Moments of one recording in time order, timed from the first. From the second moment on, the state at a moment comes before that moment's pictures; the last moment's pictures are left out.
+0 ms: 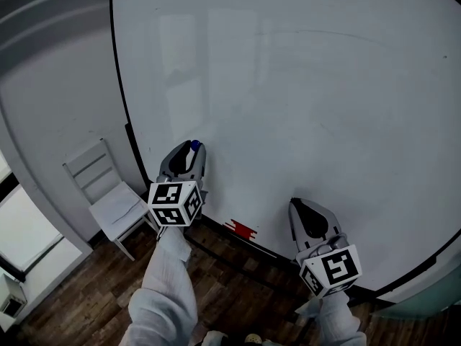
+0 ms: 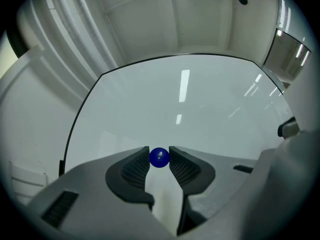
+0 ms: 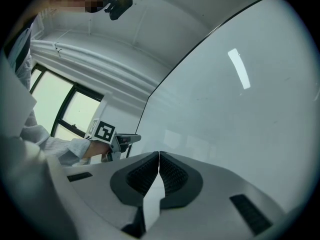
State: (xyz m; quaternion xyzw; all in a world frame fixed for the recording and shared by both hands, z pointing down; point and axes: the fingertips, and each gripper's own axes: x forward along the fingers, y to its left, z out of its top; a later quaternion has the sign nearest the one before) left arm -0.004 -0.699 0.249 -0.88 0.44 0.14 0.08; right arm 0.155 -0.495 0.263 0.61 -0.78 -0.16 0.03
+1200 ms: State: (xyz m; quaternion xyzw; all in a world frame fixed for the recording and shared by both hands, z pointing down) left arm -0.026 -0.780 0.194 -0.87 0.45 0.19 0.07; right arm 0.101 -0.557 0.275 0.58 -0.80 -0.15 0.06
